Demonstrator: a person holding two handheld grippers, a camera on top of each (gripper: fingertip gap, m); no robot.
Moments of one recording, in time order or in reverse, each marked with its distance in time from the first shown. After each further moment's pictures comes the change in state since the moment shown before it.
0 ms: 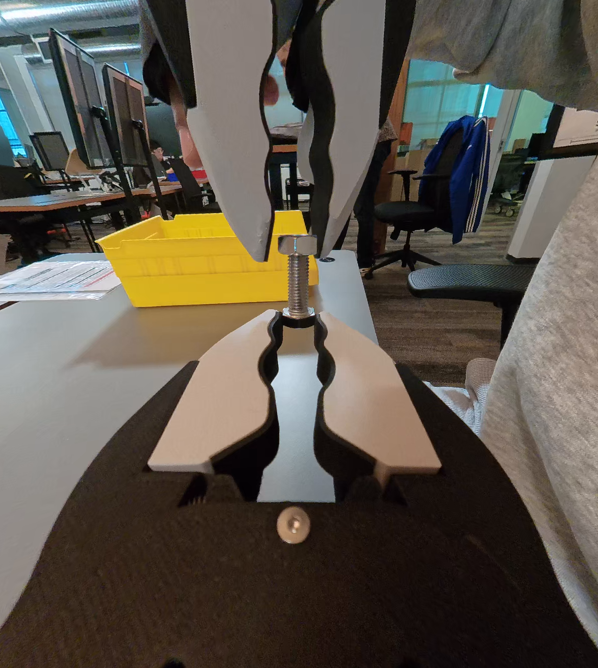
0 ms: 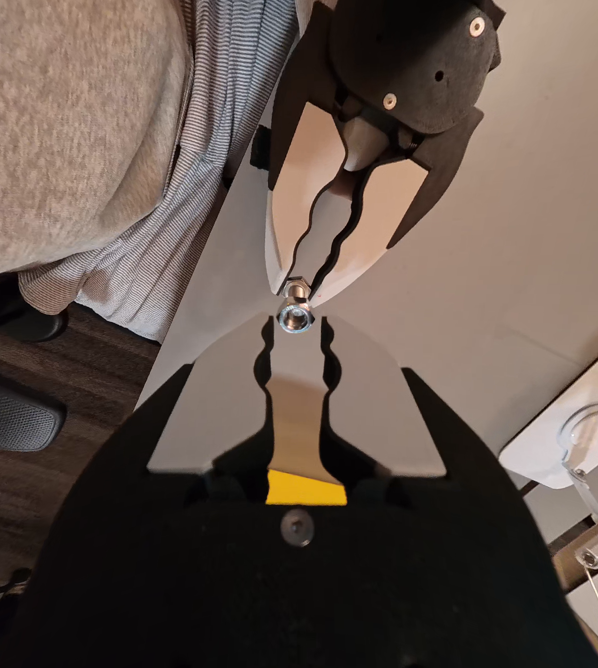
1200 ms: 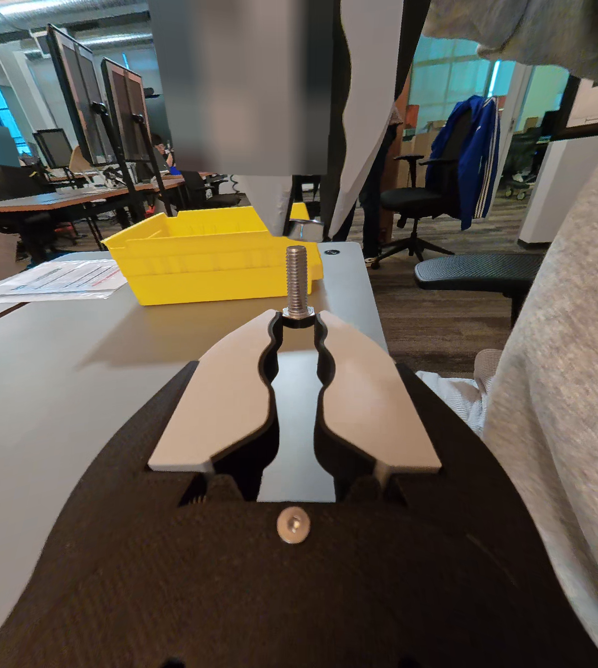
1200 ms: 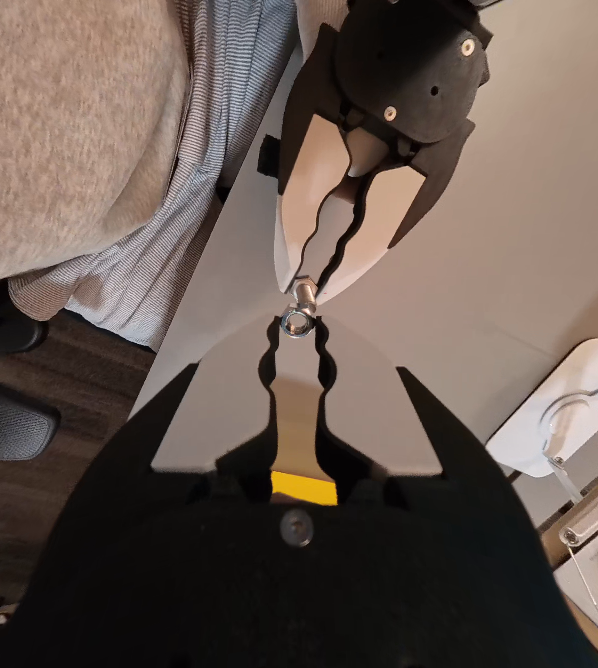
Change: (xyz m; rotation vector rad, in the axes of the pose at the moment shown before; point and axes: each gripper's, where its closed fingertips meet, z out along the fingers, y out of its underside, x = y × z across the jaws) left arm -0.003 -0.003 0.000 -0.031 -0.011 0.032; right arm -0.003 -0.001 -0.010 0.022 0.057 -0.018
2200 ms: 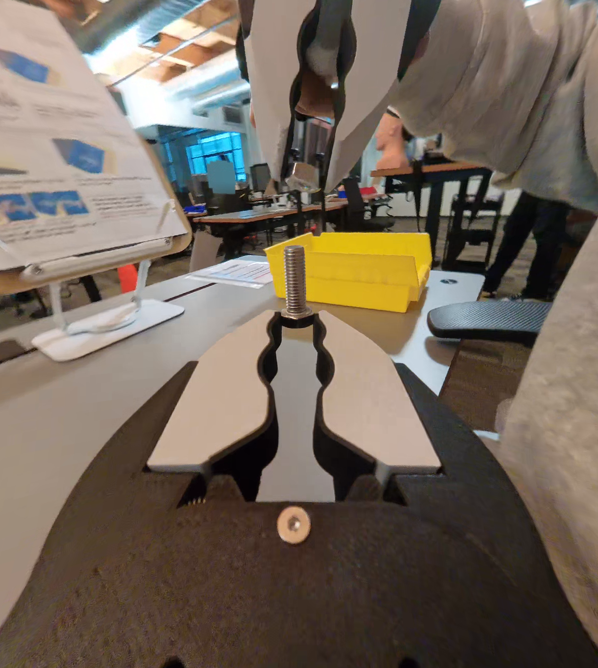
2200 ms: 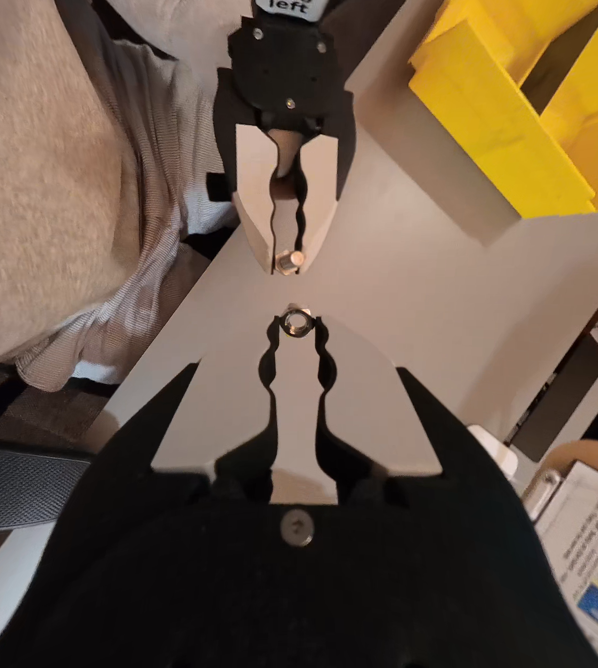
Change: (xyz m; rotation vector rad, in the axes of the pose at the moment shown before) left arm 0.006 -0.036 -0.091 0.061 -0.507 0.035; right arm 0.032 -0.075 -0.040 0.245 0.101 -0.152
